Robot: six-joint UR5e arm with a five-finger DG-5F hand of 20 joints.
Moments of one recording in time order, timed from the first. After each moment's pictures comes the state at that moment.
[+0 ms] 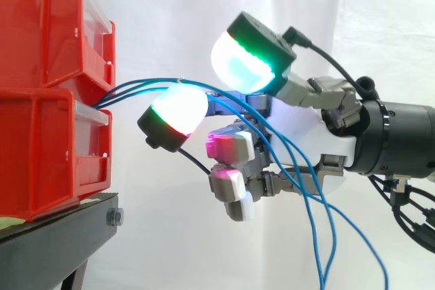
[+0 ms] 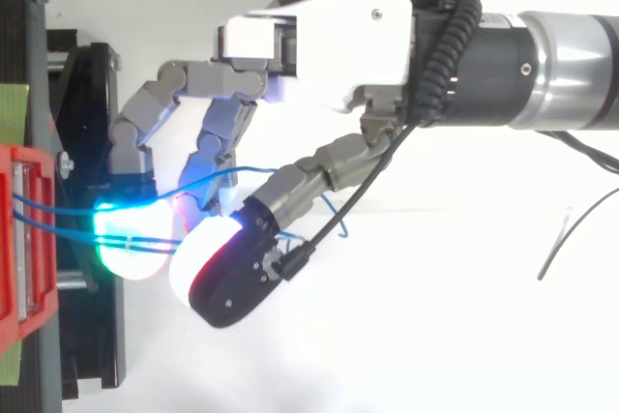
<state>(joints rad) 0.04 -2.35 -1.11 -2.71 -1.59 -0.18</state>
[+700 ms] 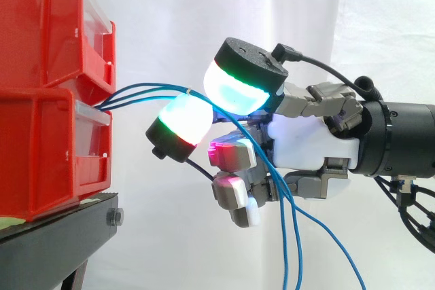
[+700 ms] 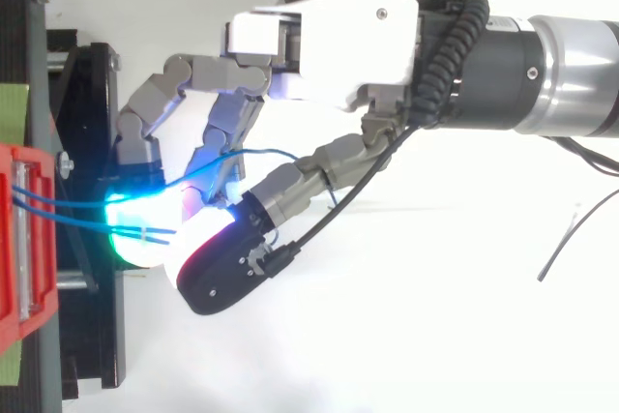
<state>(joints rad) 0.05 -2.34 -1.11 -2.74 -1.55 -0.18</state>
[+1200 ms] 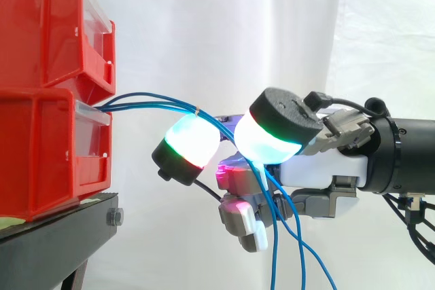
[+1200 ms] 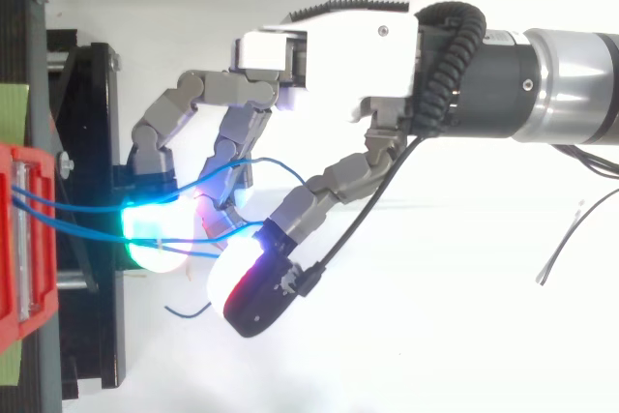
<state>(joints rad) 0.05 -2.34 -1.15 -2.71 -1.54 -0.18</state>
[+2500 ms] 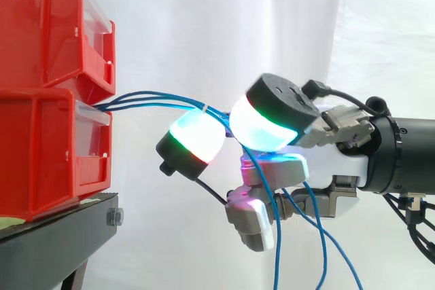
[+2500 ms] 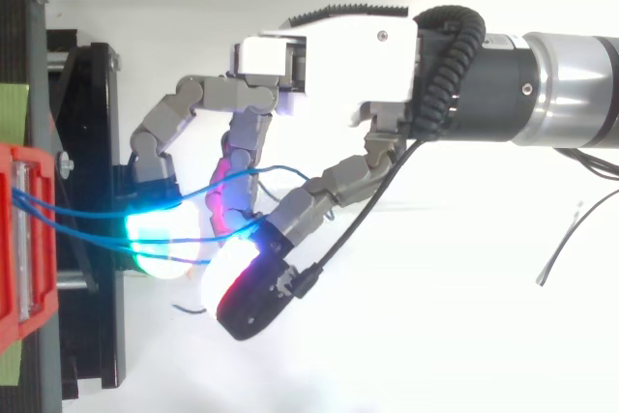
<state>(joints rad) 0.06 -2.34 -1.15 -2.71 -1.54 -0.19</state>
